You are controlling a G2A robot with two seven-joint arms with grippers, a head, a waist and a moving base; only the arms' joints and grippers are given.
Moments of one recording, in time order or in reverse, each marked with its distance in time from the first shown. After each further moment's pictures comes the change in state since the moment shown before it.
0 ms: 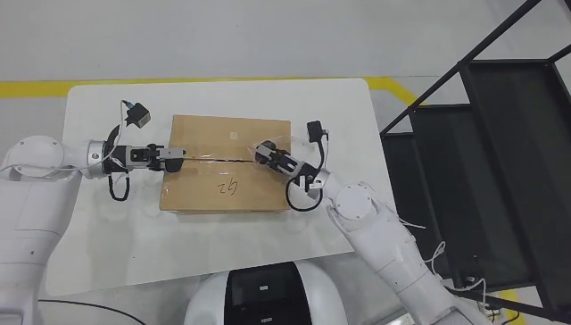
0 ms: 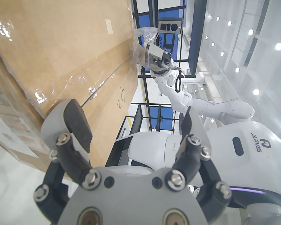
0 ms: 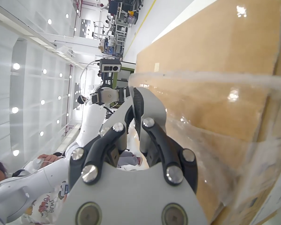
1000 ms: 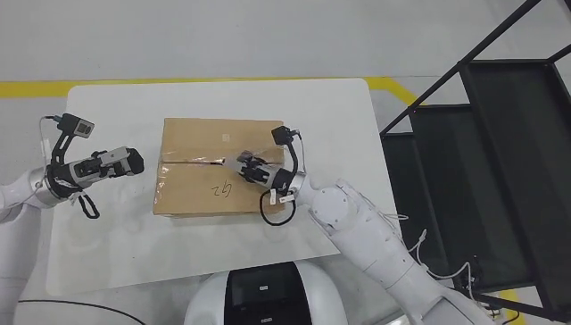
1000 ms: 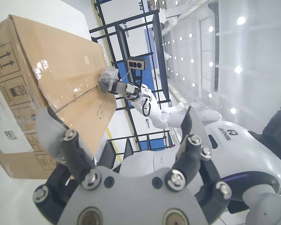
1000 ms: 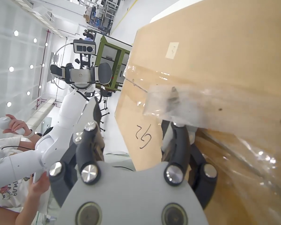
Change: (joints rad) left arm 0.317 0.072 -0.329 -0.160 -0.229 -0.084 0.090; right arm 0.070 -0.023 -0.138 -0.001 -0.229 0.004 -0.033
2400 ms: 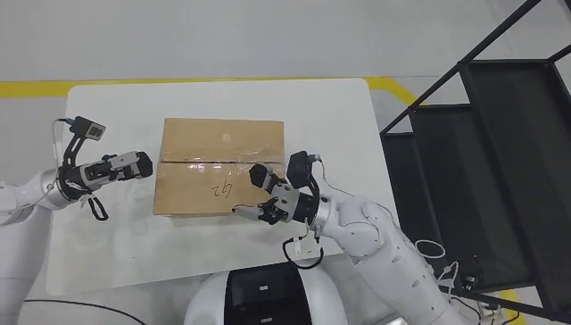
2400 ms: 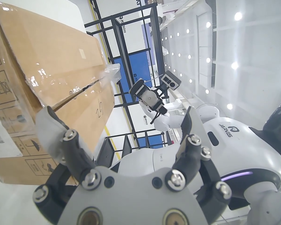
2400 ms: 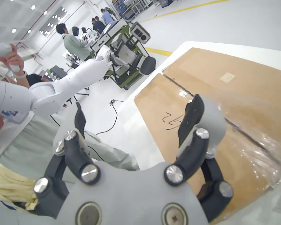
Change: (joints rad) left arm -0.007 0.004 0.063 -0.005 -0.024 -0.021 0.015; right arm -0.270 0.083 0.147 -0.372 -0.439 -0.330 -0.058
